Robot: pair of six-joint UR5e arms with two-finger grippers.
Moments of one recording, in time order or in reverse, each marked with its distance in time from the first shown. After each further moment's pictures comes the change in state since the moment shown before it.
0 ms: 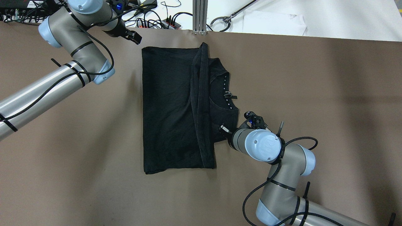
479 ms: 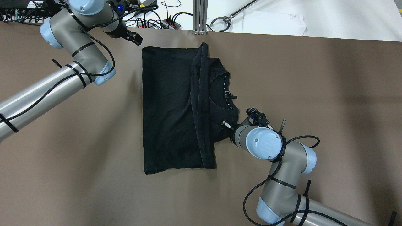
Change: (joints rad) left arm 0.005 0.000 0.000 0.001 0.000 0.000; right arm 0.012 0.002 -0.001 -0.002 -0.037 0.007
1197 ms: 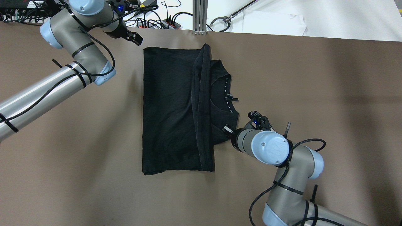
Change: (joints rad) left arm 0.000 0.000 0.000 0.000 0.000 -0.004; right arm -0.012 -0.041 0.076 -0.013 0.030 -0.010
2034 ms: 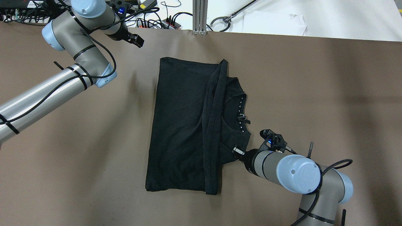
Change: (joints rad) left arm 0.010 0.002 0.000 -0.002 0.000 -0.018; right arm -0.076 -0.174 0.233 -0.004 0.007 -0.053
